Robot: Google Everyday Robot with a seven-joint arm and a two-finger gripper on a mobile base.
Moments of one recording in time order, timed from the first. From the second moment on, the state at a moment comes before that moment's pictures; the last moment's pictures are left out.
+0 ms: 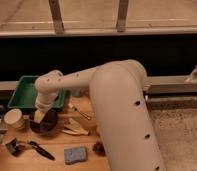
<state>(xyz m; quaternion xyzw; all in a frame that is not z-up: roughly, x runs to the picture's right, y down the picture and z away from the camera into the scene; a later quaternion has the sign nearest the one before) -0.309 0.143 0.780 -0.40 -0.17 0.15 0.89</state>
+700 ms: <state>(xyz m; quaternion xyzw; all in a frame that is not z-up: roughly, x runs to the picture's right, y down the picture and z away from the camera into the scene) -0.310 0.150 0.797 -0.42 -0.17 0.17 0.88</state>
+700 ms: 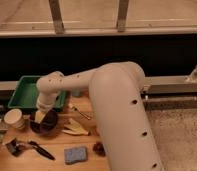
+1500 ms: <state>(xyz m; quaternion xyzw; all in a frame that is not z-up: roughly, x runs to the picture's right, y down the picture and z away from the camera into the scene) -0.322 0.158 0.795 -0.44 -0.19 0.16 0.86</state>
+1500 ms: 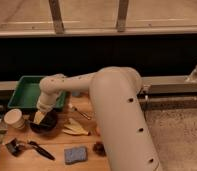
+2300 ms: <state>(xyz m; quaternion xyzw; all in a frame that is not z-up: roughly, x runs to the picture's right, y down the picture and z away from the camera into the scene) -0.253 0.171 0.797 -0.43 -0.12 0.21 0.87</state>
